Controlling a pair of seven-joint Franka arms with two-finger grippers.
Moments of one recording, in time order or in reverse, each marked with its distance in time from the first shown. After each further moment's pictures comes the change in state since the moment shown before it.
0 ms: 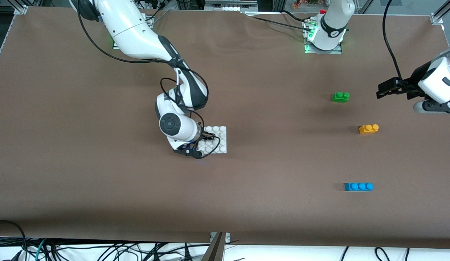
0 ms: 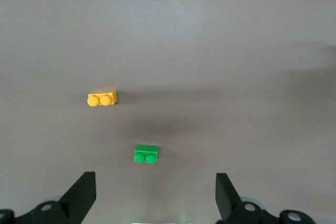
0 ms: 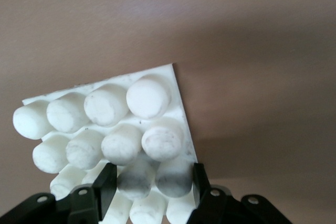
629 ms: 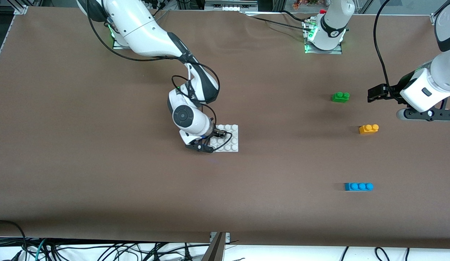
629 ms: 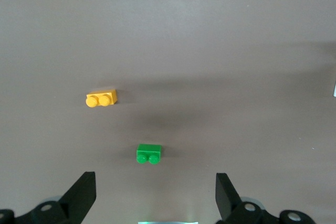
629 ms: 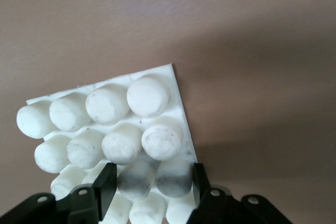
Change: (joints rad) left arm -0.033 0.038 -0.004 0.000 0.047 0.015 0.000; right arm 0.054 0.036 0.022 0.041 0.000 0.076 0.085
